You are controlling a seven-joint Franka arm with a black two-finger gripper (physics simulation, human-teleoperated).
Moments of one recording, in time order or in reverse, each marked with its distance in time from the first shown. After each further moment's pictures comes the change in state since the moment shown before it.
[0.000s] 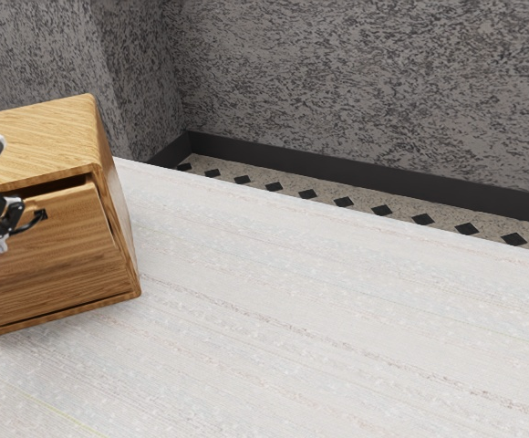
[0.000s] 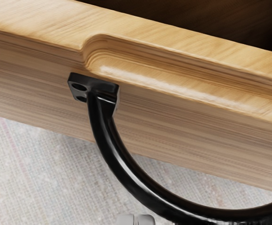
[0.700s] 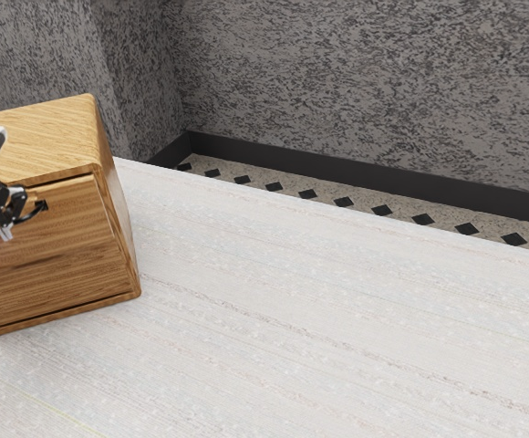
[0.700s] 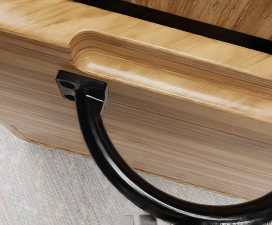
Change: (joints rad) arm -0.065 0.046 0.096 0.047 0.045 0.059 0.000
